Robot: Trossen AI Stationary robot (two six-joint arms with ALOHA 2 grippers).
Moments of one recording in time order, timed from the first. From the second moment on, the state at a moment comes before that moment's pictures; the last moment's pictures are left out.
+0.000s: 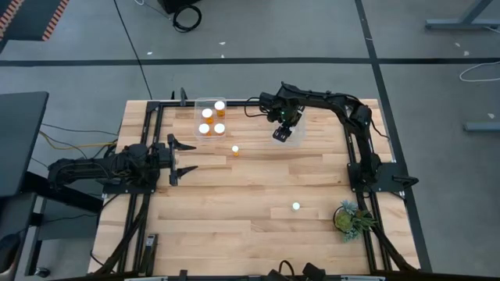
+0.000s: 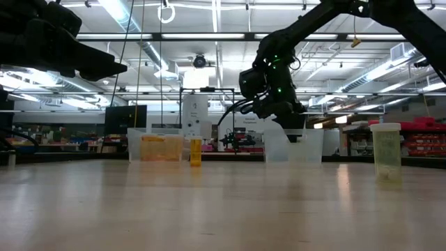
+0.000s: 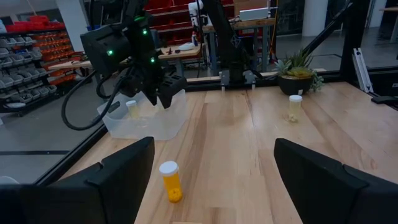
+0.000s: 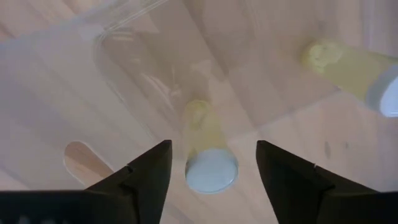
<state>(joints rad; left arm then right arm) 0.09 0.14 0.07 0.03 -0.08 0.12 -0.54 2.07 1.66 -1.31 0.10 0.07</state>
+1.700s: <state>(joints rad) 0.09 0.14 0.07 0.03 -0.08 0.12 -0.24 2.07 1.89 -1.13 0.18 -0.02</state>
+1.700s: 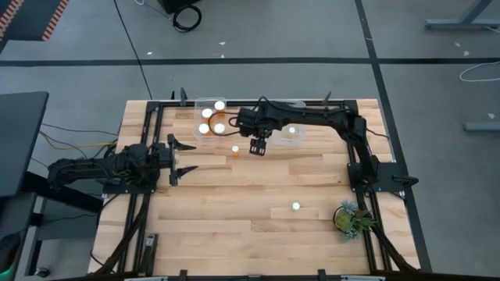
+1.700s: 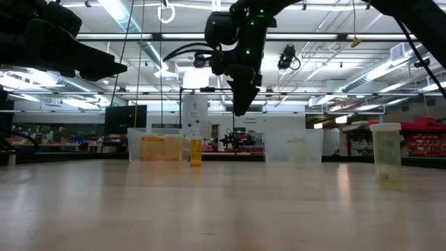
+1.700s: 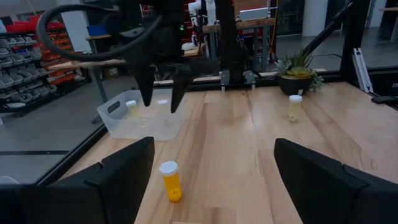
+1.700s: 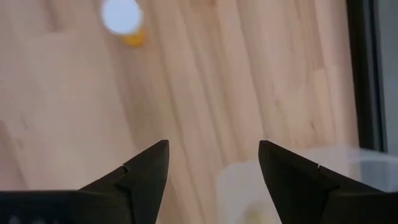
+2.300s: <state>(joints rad) 0.09 0.14 0.07 0.03 -0.08 0.12 -0.21 2.07 1.89 -1.02 0.12 -0.05</state>
